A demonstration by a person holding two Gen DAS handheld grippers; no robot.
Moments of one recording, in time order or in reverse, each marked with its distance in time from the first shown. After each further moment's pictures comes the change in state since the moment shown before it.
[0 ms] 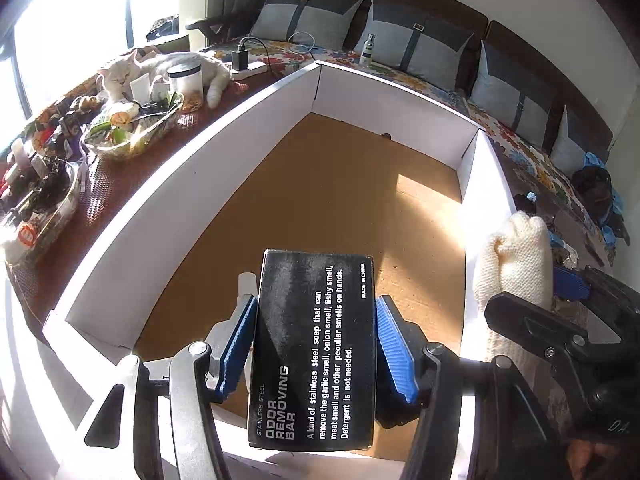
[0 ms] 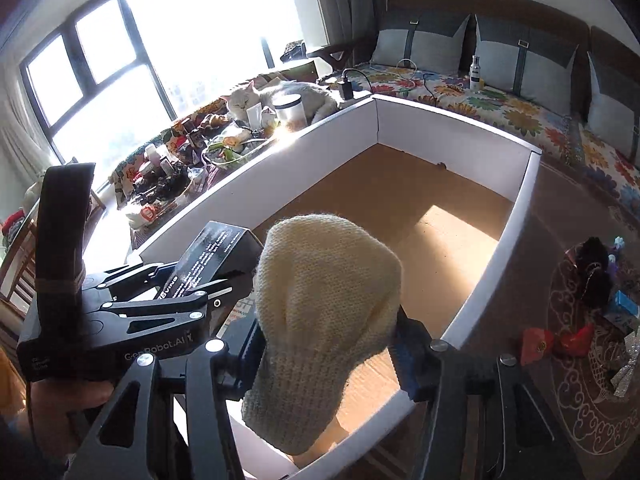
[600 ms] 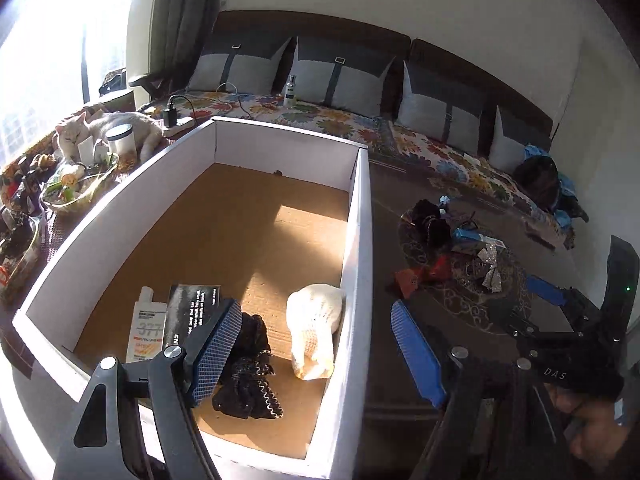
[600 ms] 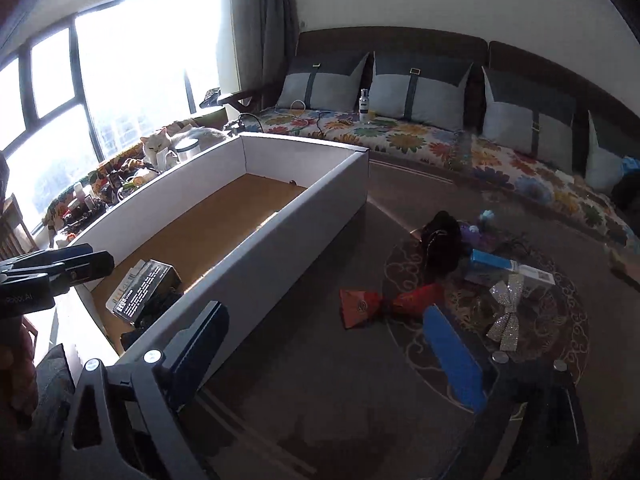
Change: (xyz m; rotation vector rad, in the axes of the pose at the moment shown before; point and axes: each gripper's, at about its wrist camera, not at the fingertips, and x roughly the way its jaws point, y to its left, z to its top) left arm -0.069 -0.125 -0.030 0.144 -0.175 -0.191; right arm -0.107 -0.127 -0.091 0.097 -0.200 -0.332
